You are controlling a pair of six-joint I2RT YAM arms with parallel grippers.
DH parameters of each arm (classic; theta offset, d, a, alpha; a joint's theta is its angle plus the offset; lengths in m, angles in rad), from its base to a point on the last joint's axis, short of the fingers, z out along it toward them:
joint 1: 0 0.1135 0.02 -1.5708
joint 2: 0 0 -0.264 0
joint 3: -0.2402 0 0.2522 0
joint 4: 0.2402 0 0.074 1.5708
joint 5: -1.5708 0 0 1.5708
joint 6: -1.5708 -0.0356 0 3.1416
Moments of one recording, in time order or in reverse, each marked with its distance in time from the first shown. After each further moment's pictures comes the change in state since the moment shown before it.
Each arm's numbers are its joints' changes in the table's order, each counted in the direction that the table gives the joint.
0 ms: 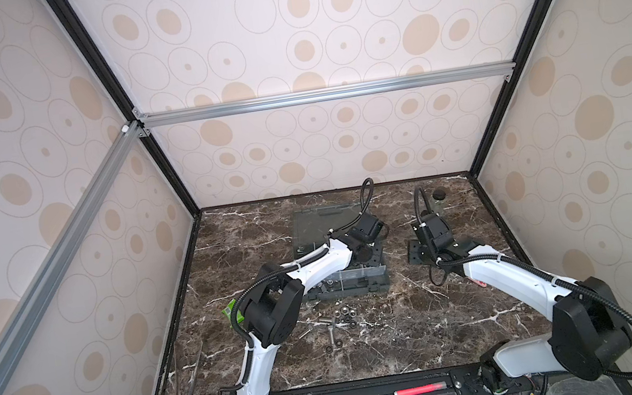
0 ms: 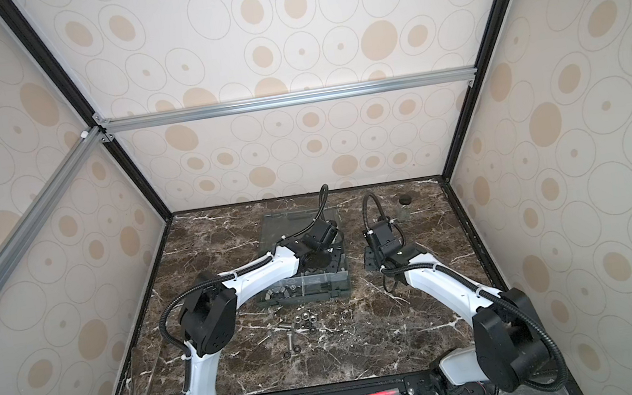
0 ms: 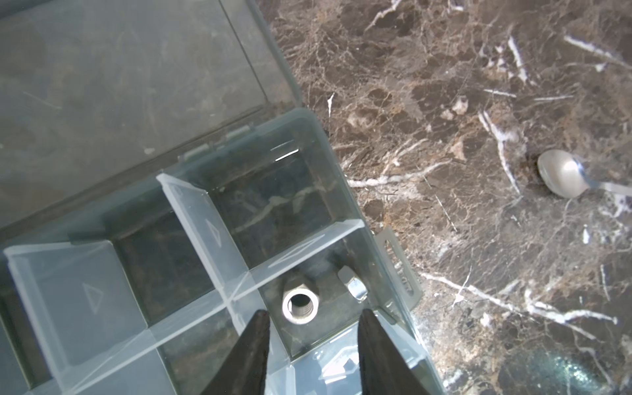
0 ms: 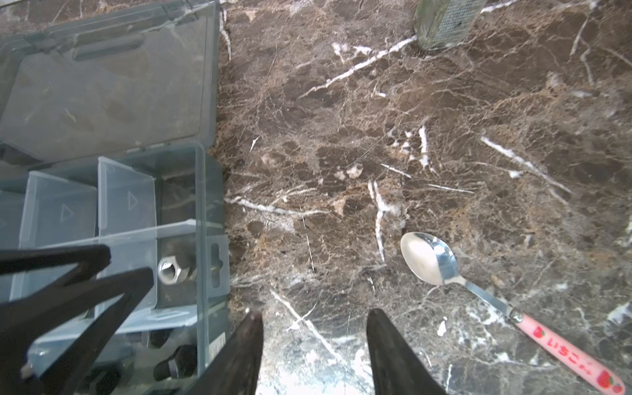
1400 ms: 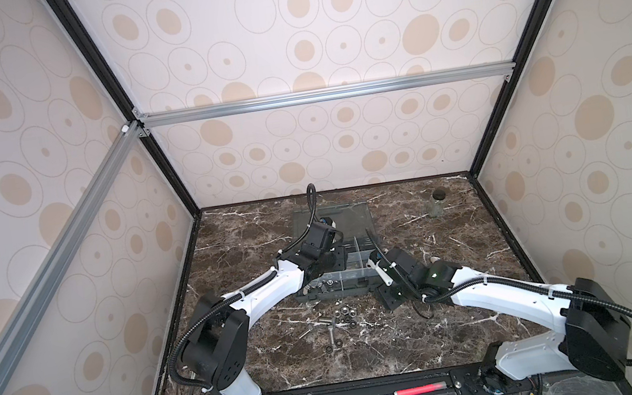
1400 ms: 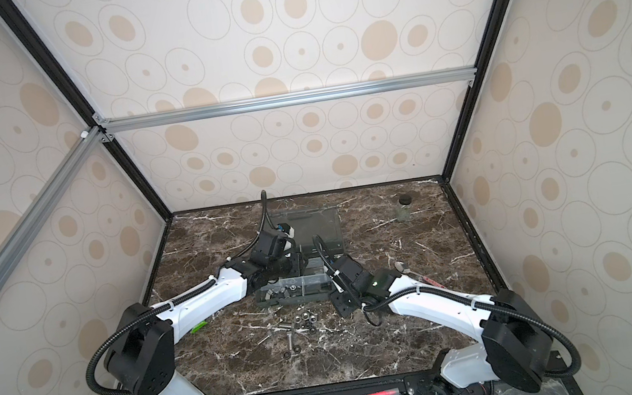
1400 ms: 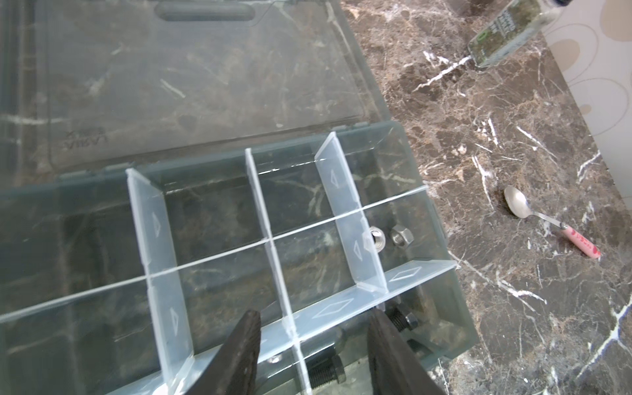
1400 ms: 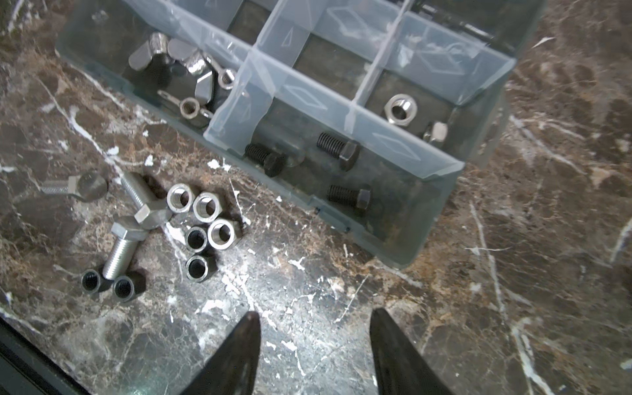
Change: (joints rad) left arm 0.162 -0.444 0.520 -0.248 -0.067 0.089; right arm 0.423 0.023 0.023 0.073 0.160 0.216
